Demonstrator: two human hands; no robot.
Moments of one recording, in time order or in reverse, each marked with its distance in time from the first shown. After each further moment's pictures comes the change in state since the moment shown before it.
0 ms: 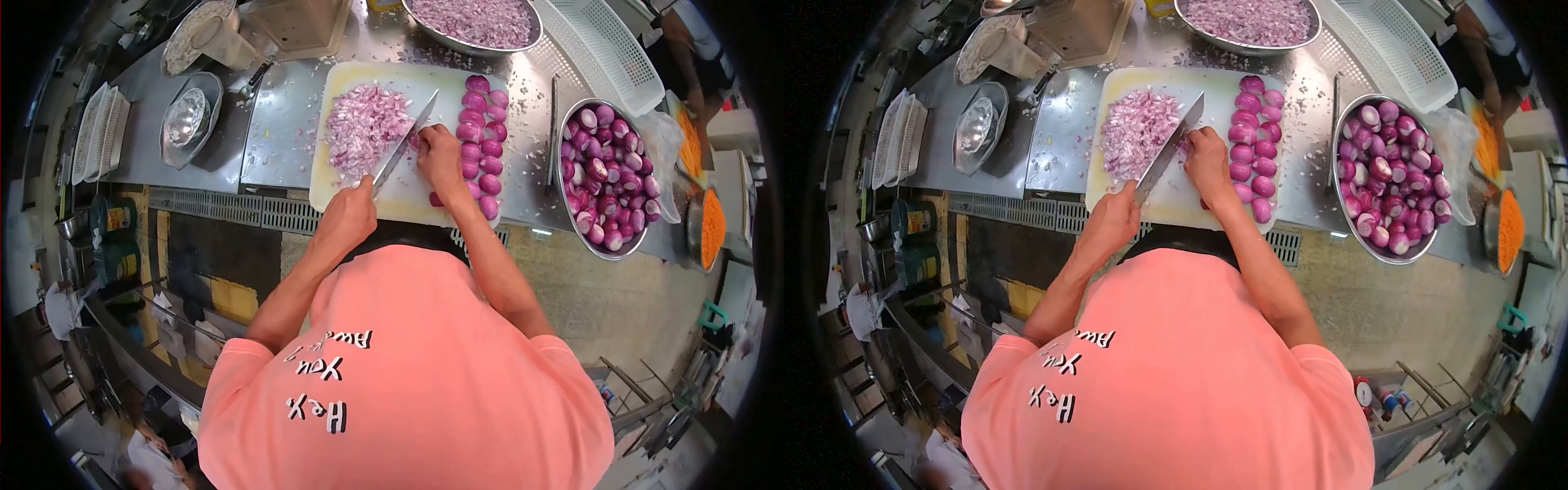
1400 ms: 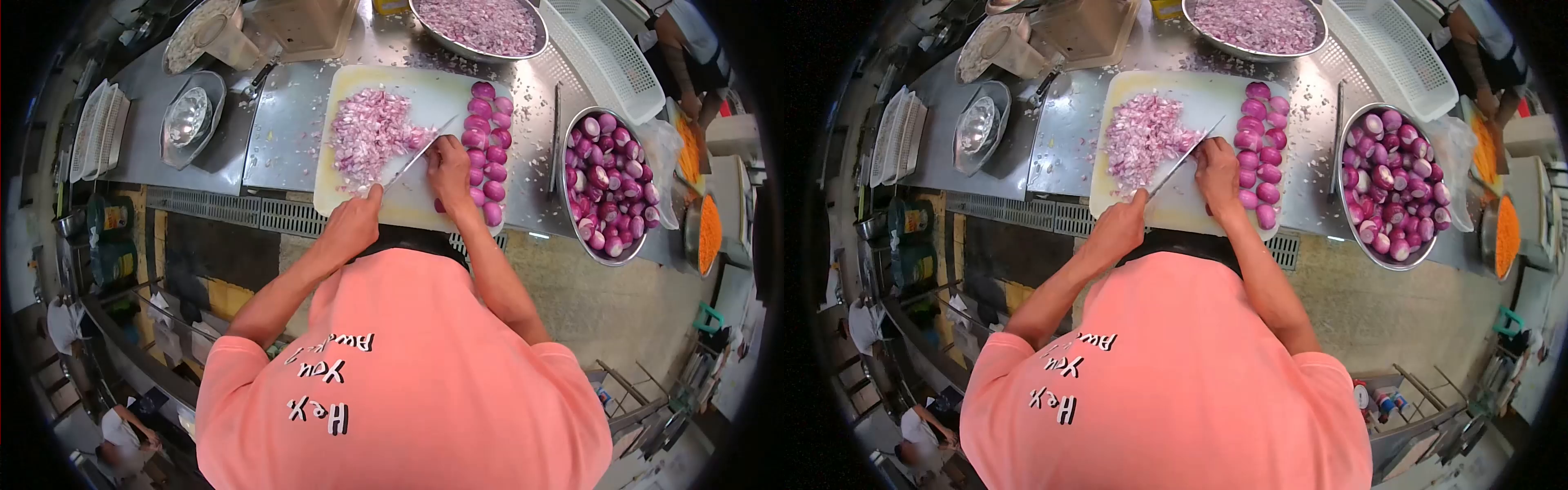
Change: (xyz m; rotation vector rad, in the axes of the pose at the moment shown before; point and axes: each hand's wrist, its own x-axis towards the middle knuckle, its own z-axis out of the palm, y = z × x) left_hand 0.001 -0.007 -0.008 0.055 -0.161 -0.008; right_hand -0.007 0.001 0.000 0.022 0.053 0.033
